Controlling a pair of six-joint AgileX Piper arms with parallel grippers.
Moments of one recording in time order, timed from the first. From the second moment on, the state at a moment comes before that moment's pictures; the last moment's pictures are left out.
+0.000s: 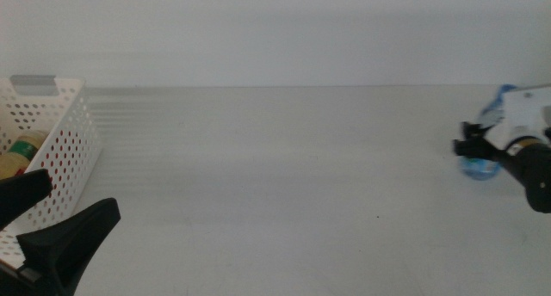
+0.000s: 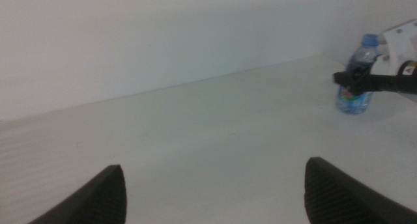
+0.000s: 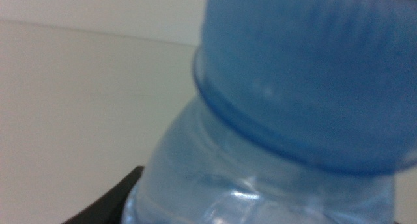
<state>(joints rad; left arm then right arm) -0.49 0.39 -0.41 -0.13 0.26 0.04 -0.01 1.93 -0.82 0.10 -0.68 -0.20</state>
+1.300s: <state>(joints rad) -0.49 0.39 -0.41 -0.13 0.26 0.04 0.76 2.22 -1.34 -0.59 -0.63 0.36</state>
